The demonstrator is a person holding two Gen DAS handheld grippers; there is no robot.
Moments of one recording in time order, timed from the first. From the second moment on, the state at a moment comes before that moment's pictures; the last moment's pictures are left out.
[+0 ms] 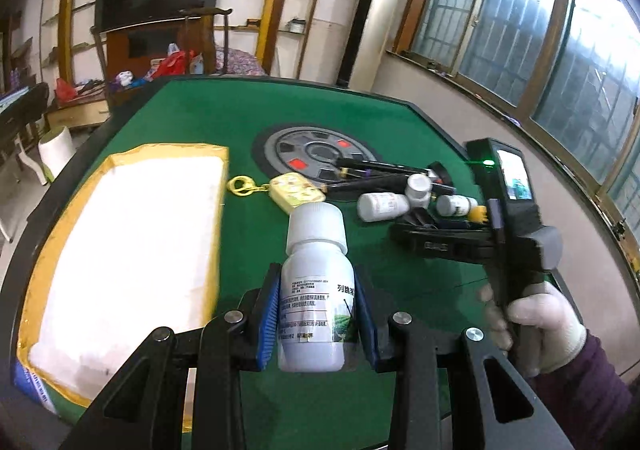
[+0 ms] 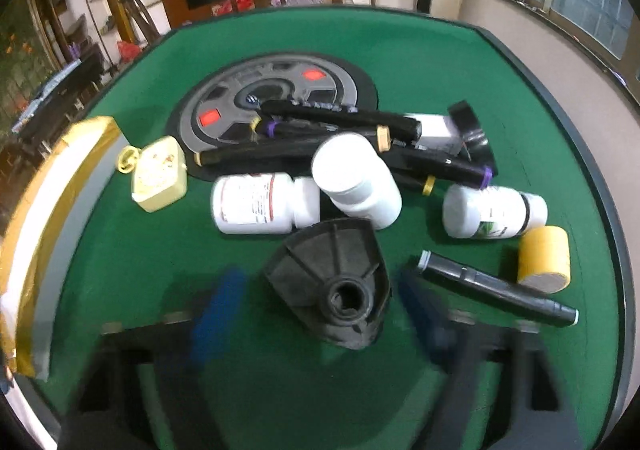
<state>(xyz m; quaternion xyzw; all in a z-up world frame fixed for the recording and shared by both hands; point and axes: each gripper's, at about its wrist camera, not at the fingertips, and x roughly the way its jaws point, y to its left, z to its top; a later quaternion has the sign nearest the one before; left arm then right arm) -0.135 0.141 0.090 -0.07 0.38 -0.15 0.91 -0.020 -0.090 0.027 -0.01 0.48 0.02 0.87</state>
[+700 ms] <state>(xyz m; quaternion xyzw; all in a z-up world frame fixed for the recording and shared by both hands) -0.028 0.257 0.104 -0.11 0.41 -0.08 0.90 -0.007 0.039 0.113 0.05 0.45 0.23 0.86</state>
